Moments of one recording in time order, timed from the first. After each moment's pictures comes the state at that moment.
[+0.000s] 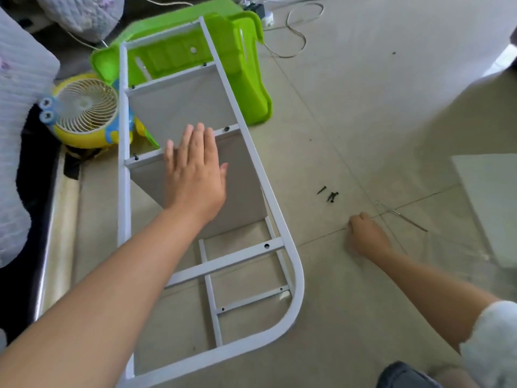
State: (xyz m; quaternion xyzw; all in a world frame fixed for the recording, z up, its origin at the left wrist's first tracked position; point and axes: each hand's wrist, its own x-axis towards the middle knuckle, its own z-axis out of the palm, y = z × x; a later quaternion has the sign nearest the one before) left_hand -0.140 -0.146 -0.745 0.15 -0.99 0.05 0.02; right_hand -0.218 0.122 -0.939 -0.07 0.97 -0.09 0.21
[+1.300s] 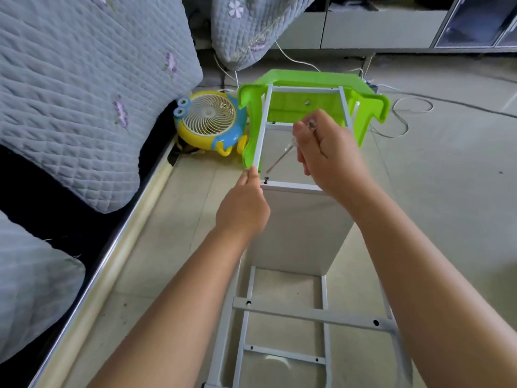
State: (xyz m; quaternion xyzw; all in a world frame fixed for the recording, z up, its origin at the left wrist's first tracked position) left_hand -0.106 -0.217 -0.733 0.35 -0.91 -0.24 0.06; right_hand -0.203 -0.128 -0.674 -0.46 0.75 -0.48 -0.02
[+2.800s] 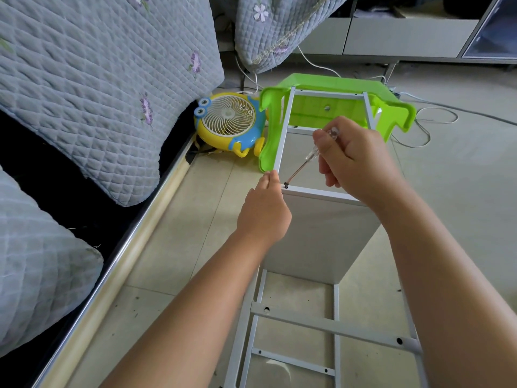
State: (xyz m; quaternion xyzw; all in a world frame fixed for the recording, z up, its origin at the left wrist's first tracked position) left_hand -0.102 -0.214 -0.733 0.34 -0.91 -0.23 0.06; right_hand -0.197 -0.126 -0.661 -0.47 0.76 -0.44 0.04
